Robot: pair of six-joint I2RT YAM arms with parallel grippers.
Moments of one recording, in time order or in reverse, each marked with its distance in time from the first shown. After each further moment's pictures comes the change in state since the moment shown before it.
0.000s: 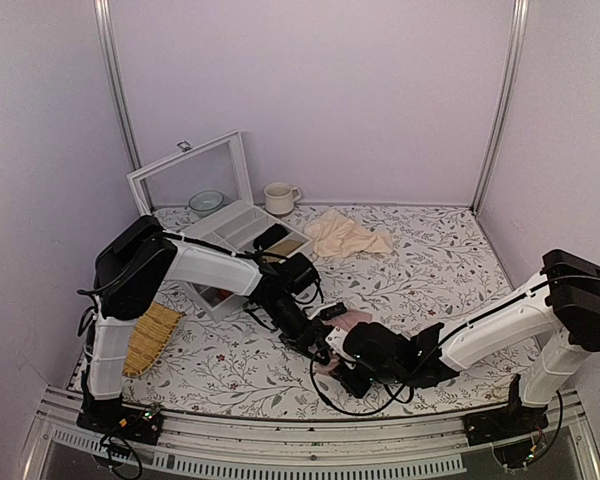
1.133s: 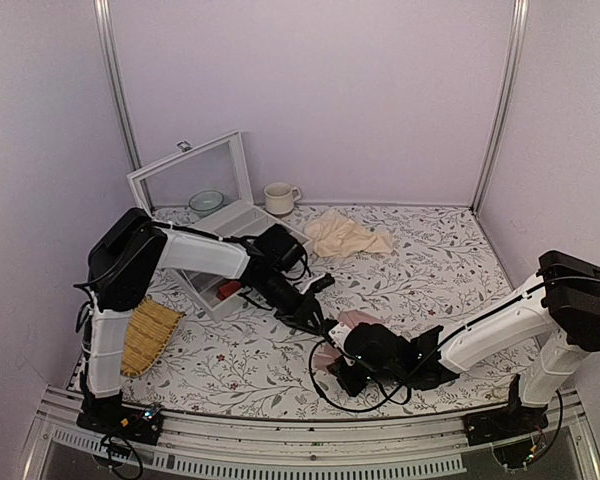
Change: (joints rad) left arm 0.105 -0.022 0.014 0.074 -0.042 -0.082; right arm 0.005 0.016 -0.020 0.093 0.011 0.147
